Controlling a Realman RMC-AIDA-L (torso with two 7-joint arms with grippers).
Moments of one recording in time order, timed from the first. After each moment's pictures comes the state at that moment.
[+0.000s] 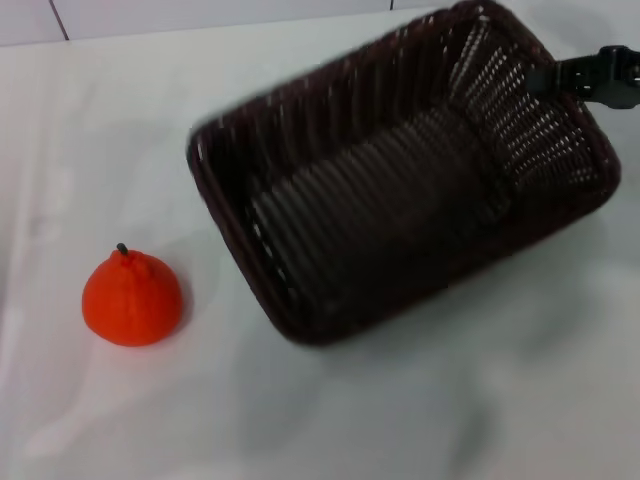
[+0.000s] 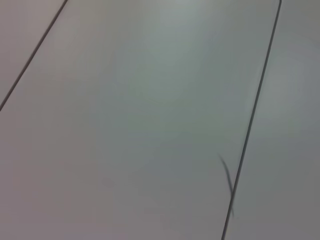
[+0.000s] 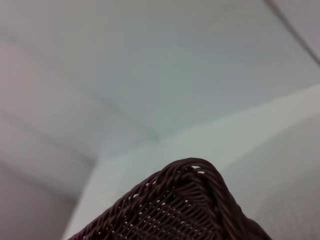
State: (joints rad) left arm -0.30 -2.16 -2.77 -0.11 0.94 -1.63 2.54; right arm 0.68 1.80 -0.28 -0.43 0.81 1.61 2.11
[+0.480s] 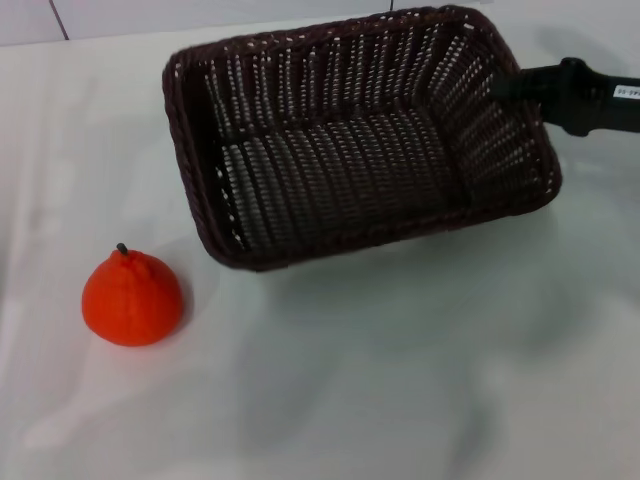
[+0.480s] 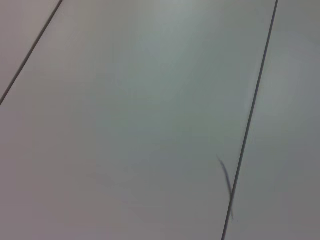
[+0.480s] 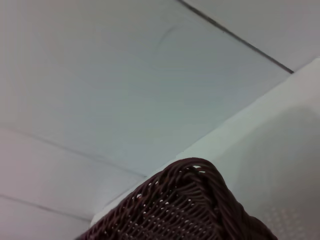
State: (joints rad) left arm -0.30 -2.16 -2.77 -0.13 0.95 -1.62 2.54; right arm 0.64 1.91 -0.22 -0.39 0.87 1.44 2.21
